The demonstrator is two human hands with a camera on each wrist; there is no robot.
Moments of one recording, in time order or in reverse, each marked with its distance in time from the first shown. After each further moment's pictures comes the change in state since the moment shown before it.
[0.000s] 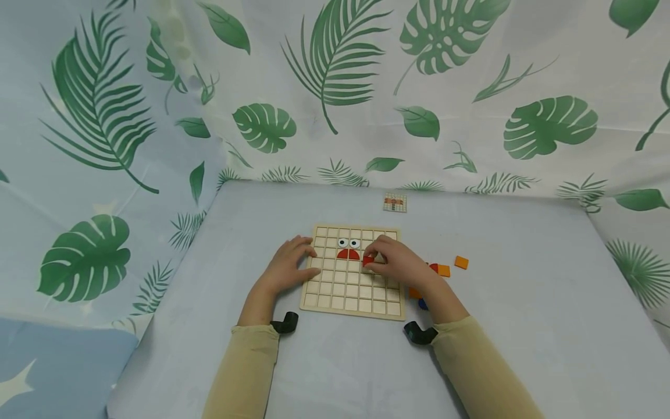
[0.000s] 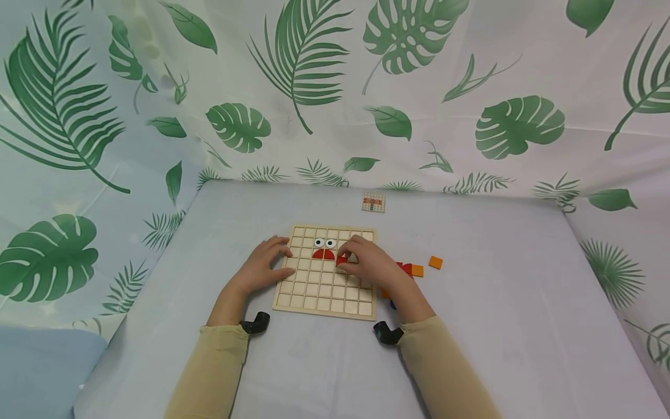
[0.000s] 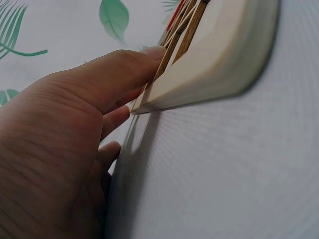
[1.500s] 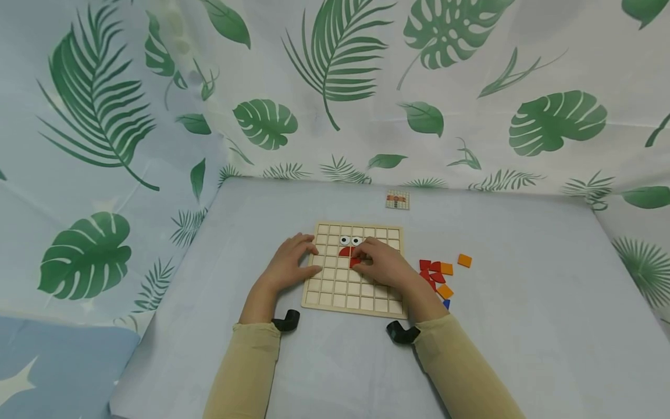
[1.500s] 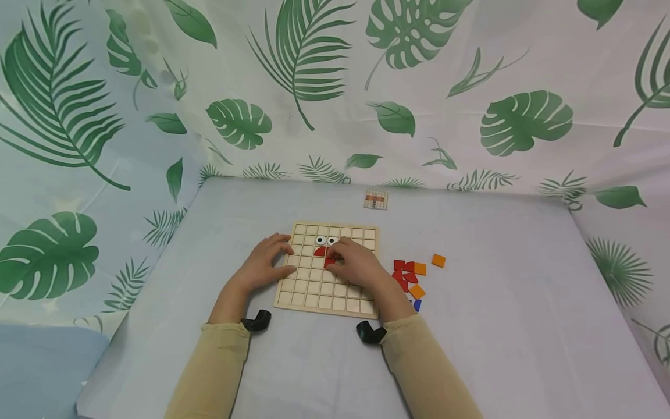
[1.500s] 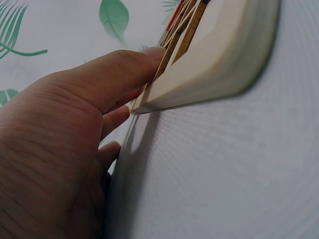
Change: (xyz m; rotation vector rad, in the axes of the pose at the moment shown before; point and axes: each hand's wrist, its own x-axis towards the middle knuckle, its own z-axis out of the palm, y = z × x) left_hand 0.001 0.000 -0.002 0.014 -0.014 -0.011; right_hand 0.021 -0.009 0.034 -0.025 0.006 0.098
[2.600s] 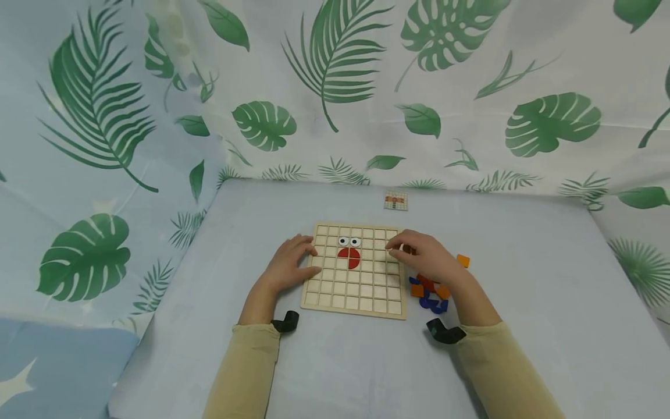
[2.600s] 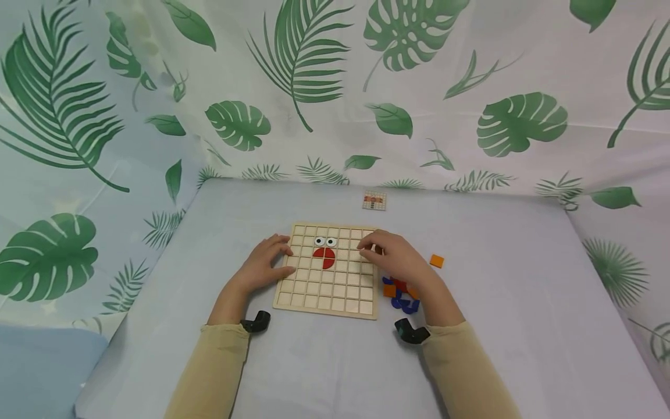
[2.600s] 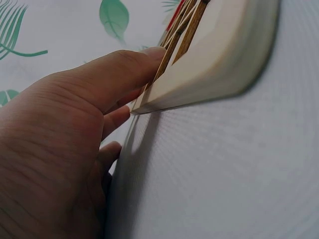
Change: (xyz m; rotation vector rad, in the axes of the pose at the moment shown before) left_hand 0.000 -0.001 0.003 0.013 0.007 -0.004; right_hand -0.051 0.022 -0.077 0.102 0.041 -0.033
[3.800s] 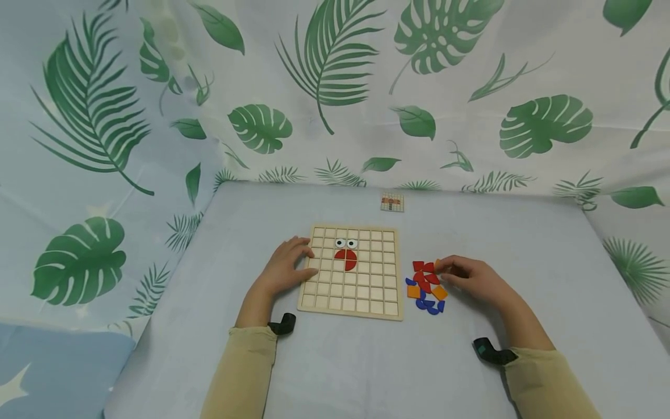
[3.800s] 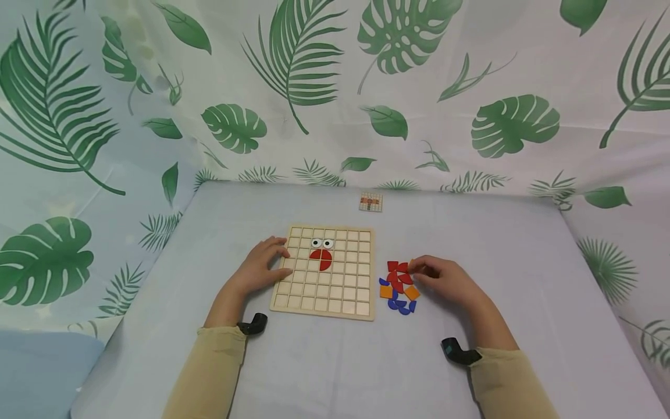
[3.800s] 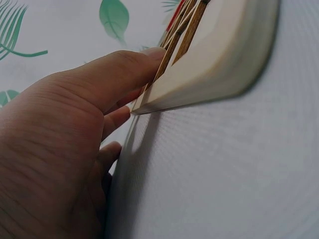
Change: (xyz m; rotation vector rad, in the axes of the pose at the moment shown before) left_hand -0.002 0.003 -0.001 -0.024 0.007 0.005; right_hand -0.078 0.092 -0.021 -0.001 0.011 0.217
